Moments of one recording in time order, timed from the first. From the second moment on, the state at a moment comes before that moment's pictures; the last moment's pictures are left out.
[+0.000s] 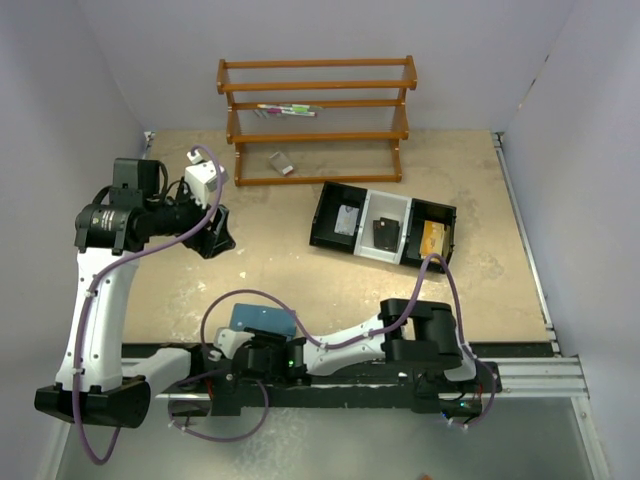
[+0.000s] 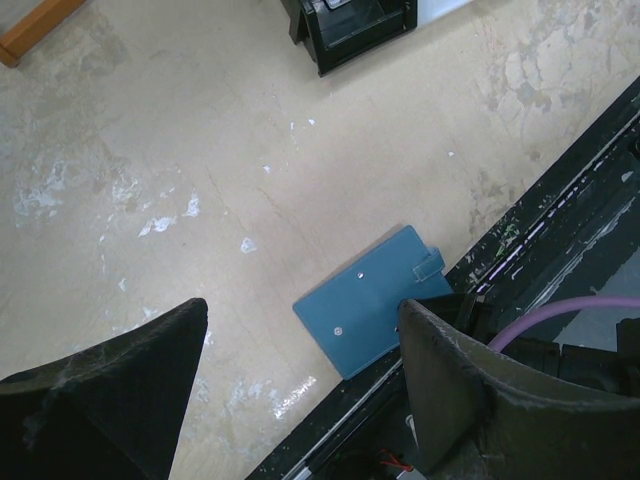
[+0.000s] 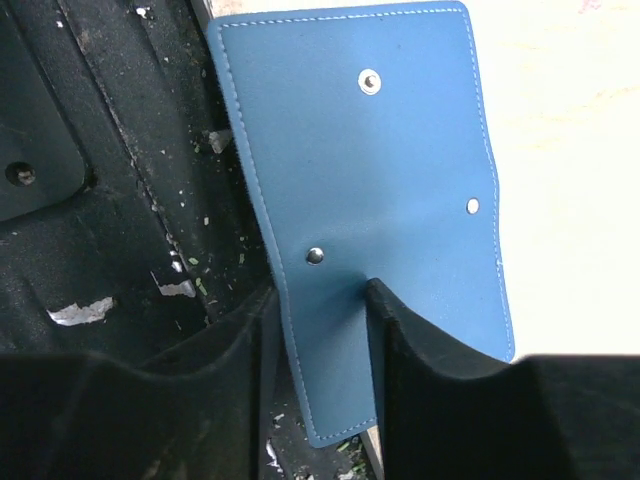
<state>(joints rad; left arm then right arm) -0.07 1.11 1.46 -1.22 0.58 0.40 1.58 2.02 1.22 -0.12 0.59 0.00</state>
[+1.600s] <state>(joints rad) -0.06 0.77 1.21 -1.19 0.84 0.73 0.98 1.63 1.41 -0.32 -0.32 0.53</state>
